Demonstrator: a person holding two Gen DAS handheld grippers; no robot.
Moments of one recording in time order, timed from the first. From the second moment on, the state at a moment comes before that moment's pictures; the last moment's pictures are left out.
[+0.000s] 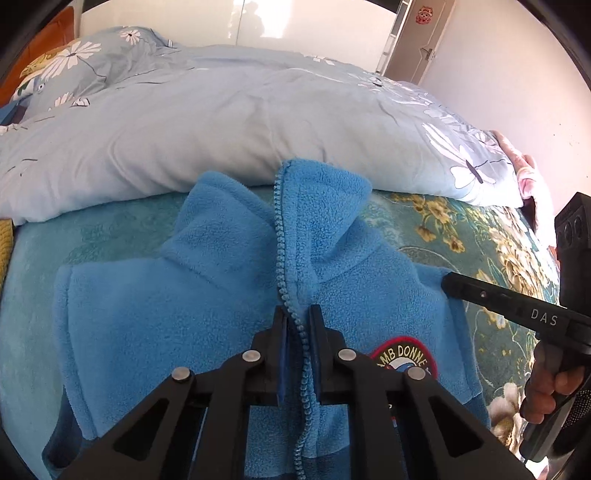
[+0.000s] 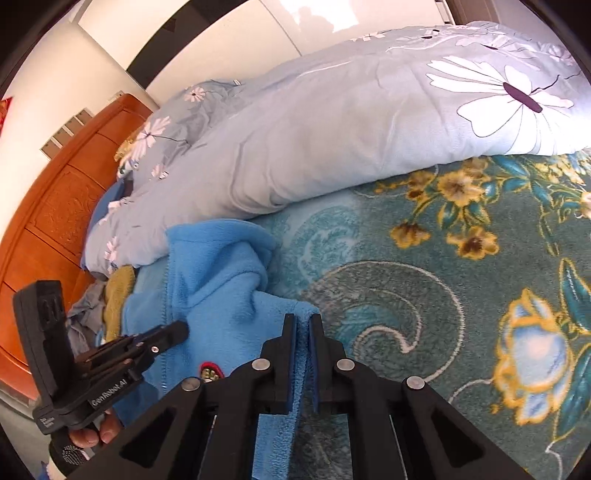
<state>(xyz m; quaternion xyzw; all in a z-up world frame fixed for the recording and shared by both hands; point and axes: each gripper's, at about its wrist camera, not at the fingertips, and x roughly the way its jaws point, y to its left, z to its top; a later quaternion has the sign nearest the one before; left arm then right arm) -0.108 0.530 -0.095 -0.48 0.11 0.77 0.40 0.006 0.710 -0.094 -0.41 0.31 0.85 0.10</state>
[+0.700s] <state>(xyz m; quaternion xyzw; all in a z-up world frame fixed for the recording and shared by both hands) -0.098 0.499 -0.080 -0.49 0.11 0.74 0.45 -0.056 0.699 -0.057 -0.42 0.22 0.88 0.08</state>
